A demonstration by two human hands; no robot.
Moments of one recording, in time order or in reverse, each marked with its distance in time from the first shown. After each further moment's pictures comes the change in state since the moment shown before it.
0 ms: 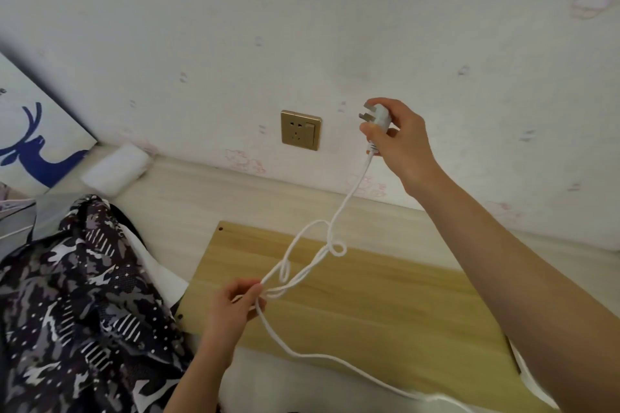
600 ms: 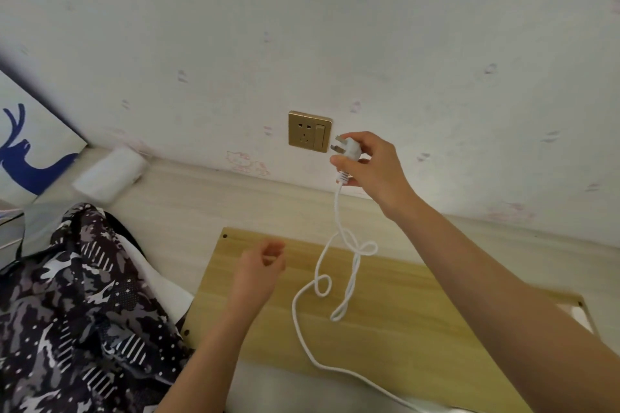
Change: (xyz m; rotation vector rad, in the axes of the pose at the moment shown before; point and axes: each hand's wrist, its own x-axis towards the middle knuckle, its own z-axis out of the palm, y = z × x) left_hand 0.051 0.056 0.025 0.445 -0.094 0.289; right_hand -0.003 0.027 0.059 0.032 -0.107 0.164
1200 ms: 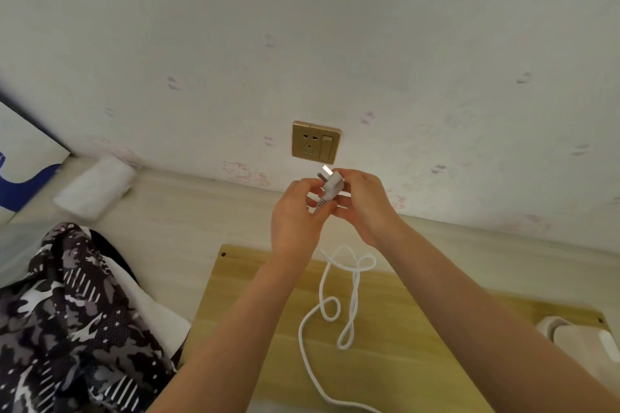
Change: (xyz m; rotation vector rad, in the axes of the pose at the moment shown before) left_hand 0.068 0.097 0.026 0.046 0.159 0.404; right_hand 0.027 0.032 0.043 0.370 -0.005 0.406
